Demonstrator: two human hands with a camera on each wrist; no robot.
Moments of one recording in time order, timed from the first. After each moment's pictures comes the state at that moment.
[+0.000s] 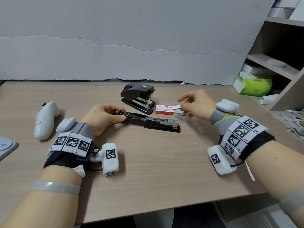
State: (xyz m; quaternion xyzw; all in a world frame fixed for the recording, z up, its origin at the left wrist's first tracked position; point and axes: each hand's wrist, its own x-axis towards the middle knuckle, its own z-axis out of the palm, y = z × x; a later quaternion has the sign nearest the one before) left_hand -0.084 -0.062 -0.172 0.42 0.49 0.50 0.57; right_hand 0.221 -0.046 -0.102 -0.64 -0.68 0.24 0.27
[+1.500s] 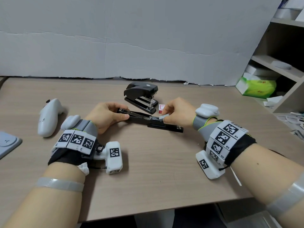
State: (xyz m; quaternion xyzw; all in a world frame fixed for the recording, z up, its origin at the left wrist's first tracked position) left_hand -0.086 -0.062 -0.172 0.42 0.49 0.50 0.58; right_hand 0.169 -0.052 -0.120 -0.58 -0.78 0.19 0.14
